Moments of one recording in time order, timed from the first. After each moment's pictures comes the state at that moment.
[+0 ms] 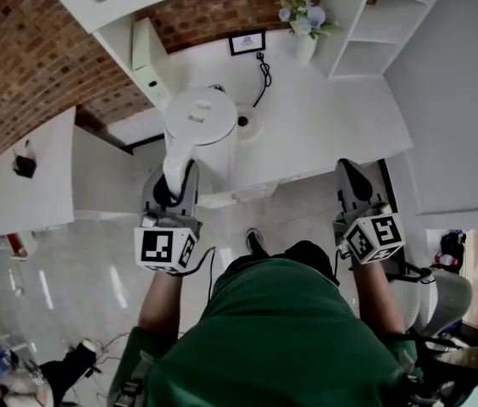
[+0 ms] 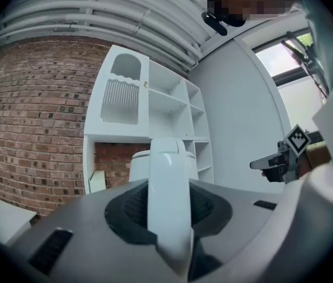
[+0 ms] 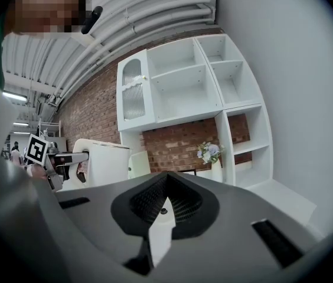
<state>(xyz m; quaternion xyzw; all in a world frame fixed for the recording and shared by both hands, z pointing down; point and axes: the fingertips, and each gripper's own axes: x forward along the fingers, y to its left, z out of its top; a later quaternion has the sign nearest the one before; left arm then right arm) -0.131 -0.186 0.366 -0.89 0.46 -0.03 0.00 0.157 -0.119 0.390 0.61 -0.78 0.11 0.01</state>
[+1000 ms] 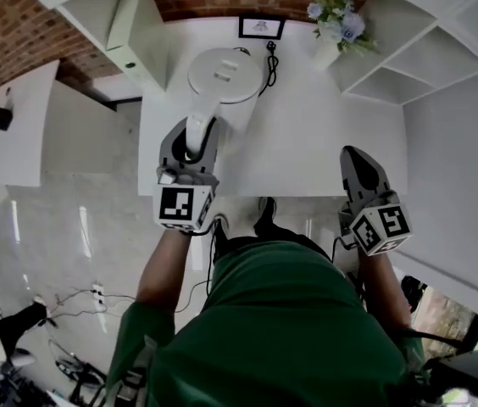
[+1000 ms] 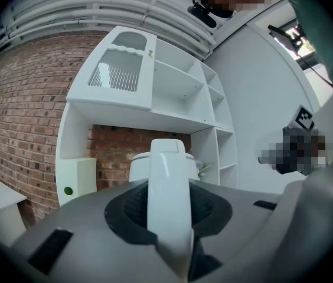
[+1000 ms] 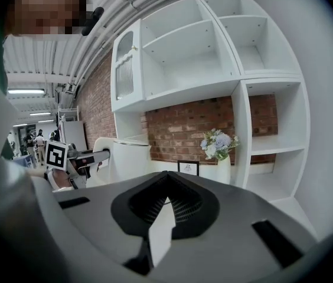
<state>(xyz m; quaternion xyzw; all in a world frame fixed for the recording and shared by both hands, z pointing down) -0.016 -0.349 0.453 -0.85 0.53 -0.02 -0.02 0.240 -0.300 0.443 0.51 -0.84 0.13 0.11</state>
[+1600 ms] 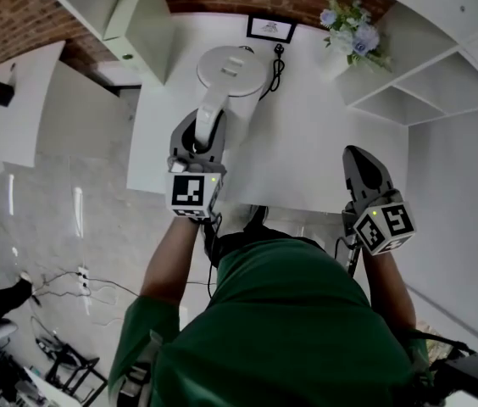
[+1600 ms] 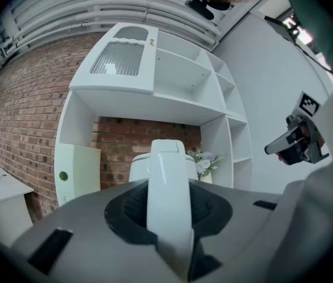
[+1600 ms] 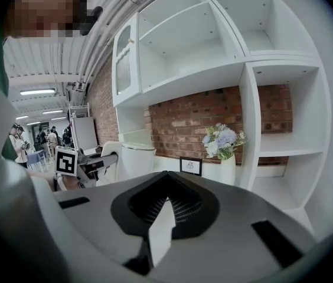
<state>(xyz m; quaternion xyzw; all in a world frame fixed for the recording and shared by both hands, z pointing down) 0.015 -0.393 0.497 -0.81 0.58 -0.02 -0.02 0.269 -0.352 0.465 0.45 -0.87 0.14 0.13</state>
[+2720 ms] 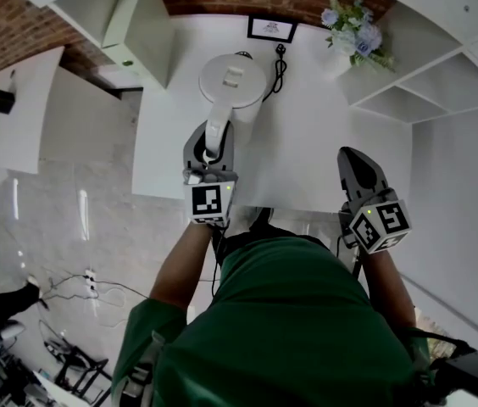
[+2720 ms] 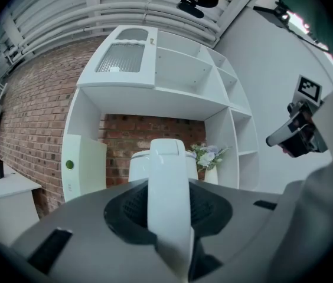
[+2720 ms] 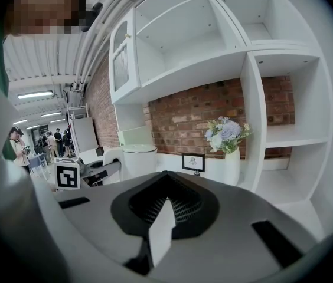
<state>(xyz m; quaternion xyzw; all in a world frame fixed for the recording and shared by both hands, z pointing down) 0.018 -0.392 0.529 -0.79 0.61 -0.02 -0.02 0.253 -0.358 0.481 0.45 -0.87 0.16 0.13</state>
